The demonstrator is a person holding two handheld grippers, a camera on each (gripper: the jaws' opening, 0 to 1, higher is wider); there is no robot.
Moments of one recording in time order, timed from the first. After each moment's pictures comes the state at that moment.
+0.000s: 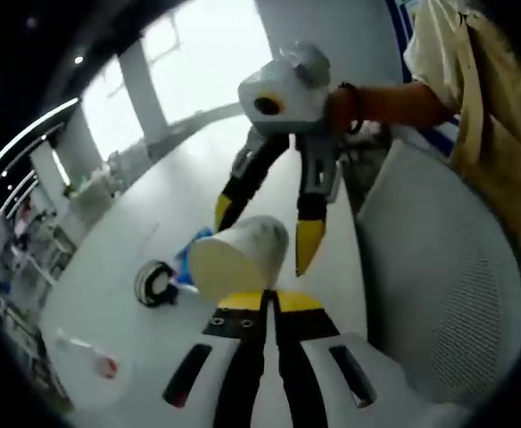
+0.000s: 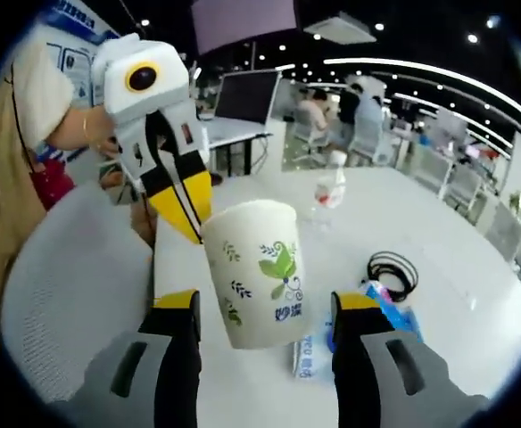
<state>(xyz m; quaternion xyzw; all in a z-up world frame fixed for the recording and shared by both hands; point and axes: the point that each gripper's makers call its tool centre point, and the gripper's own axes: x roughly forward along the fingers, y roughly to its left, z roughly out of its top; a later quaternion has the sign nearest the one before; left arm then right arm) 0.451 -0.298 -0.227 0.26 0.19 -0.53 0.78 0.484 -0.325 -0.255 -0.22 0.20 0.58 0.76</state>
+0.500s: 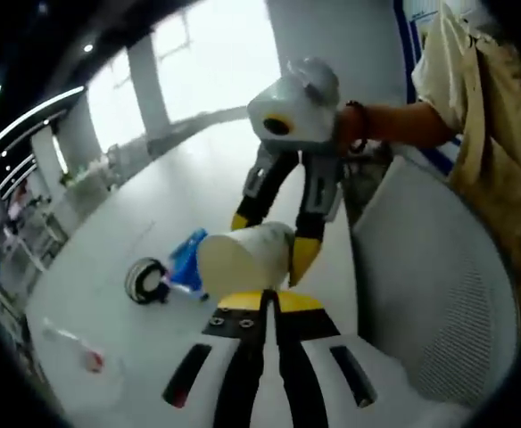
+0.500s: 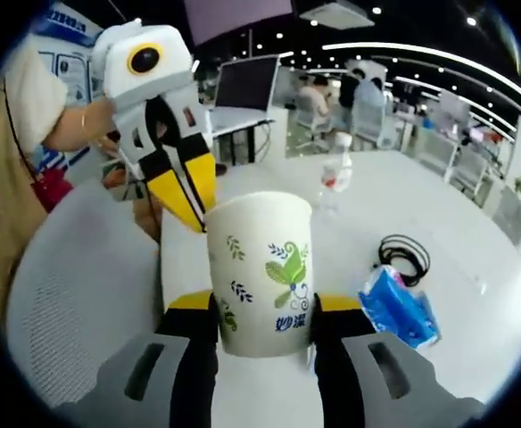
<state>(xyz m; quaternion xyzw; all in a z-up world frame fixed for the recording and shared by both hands) 0.452 -0.299 -0.225 0.22 0.20 -0.53 0.79 0.479 -0.326 -0.264 -0.20 0.22 0.58 0.76</state>
